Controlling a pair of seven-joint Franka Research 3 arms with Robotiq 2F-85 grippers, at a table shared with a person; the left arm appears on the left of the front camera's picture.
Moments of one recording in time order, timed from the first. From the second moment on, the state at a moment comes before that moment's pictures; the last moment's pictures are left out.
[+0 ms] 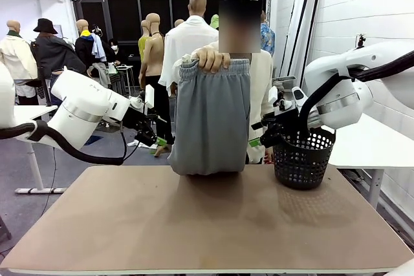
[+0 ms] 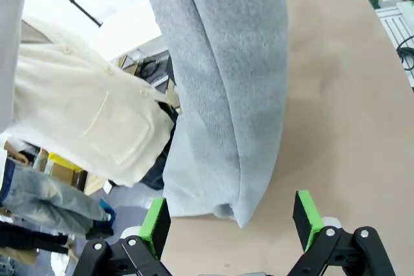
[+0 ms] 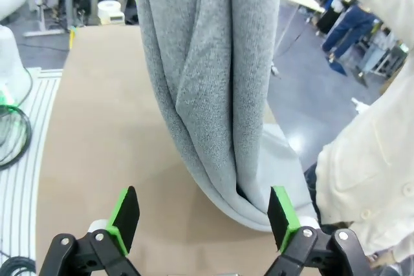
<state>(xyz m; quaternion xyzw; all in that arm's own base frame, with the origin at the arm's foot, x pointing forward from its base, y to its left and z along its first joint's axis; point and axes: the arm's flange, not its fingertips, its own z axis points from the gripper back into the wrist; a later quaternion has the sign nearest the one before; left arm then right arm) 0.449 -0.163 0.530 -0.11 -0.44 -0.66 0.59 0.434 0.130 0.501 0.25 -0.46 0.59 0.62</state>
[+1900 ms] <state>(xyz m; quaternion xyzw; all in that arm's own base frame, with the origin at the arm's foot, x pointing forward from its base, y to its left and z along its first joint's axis) 0.451 -0.198 0.567 -0.25 -0.51 -0.63 0.54 0.430 0.148 0.544 0.34 -0.54 0.60 0.49</state>
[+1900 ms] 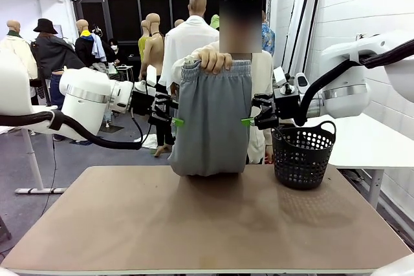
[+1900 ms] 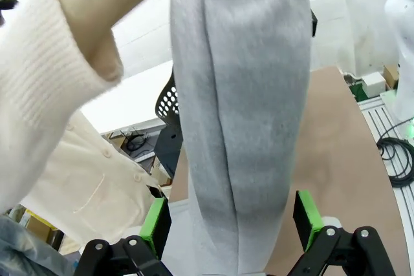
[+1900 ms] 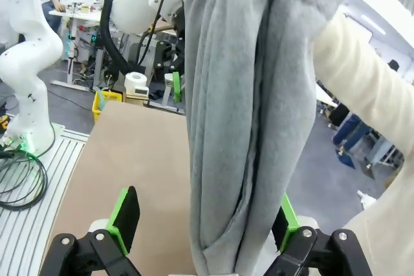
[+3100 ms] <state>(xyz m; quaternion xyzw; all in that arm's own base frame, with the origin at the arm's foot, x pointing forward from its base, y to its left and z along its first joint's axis) 0.437 -0.213 0.587 -0.27 -0.52 -0.62 0.52 0.431 0.154 0.557 0.34 -0.54 0.60 0.48</state>
